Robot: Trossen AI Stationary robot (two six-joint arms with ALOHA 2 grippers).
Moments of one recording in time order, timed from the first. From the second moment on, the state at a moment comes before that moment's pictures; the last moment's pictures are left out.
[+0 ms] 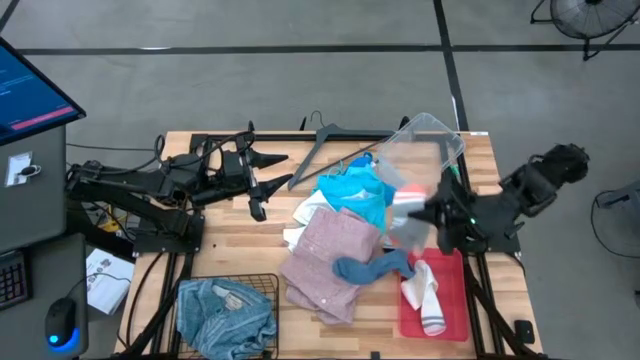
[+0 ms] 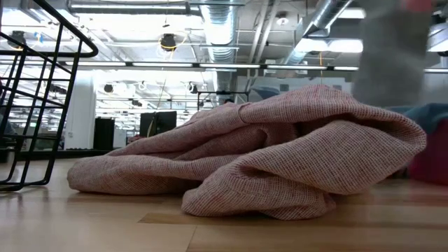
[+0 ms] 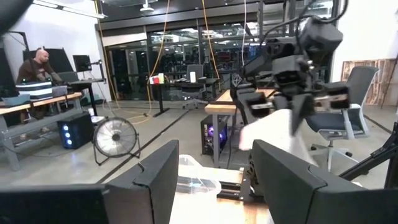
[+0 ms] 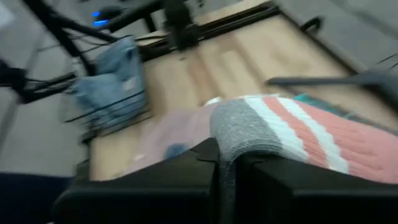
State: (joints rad) left arm -0.16 1.06 1.06 0.13 -0.47 0.11; right arm 0.61 1.02 1.36 -1.04 0.61 0.71
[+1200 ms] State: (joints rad) left arm -0.16 1.06 1.06 0.13 -0.47 0.16; right arm 1.21 1.52 1.38 -1.01 0.42 2.04
